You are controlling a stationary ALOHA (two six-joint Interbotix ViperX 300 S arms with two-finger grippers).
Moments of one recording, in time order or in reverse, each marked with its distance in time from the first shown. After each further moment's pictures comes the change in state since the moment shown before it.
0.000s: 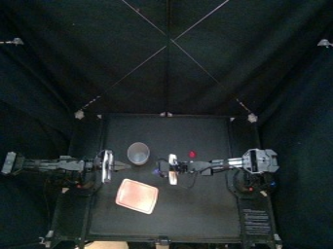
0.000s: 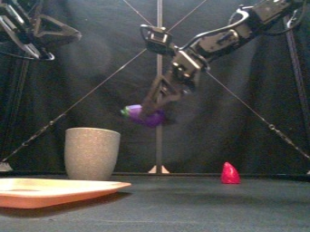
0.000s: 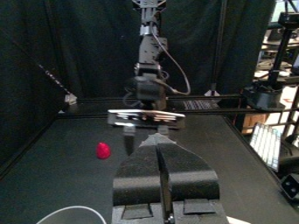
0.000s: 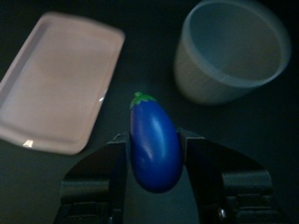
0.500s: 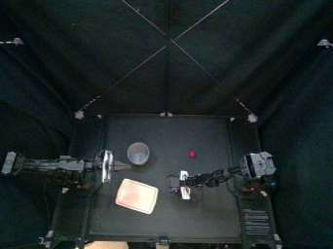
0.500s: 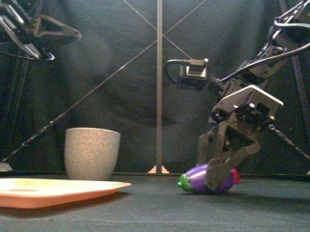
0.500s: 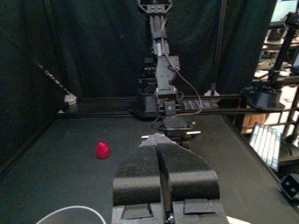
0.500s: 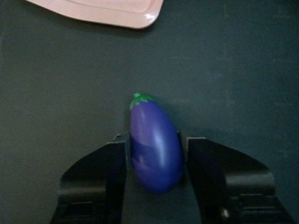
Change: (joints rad) left arm -0.002 0.000 0.002 0.000 0.000 0.000; right arm 0.198 0.052 0.298 0.195 -0.077 0.000
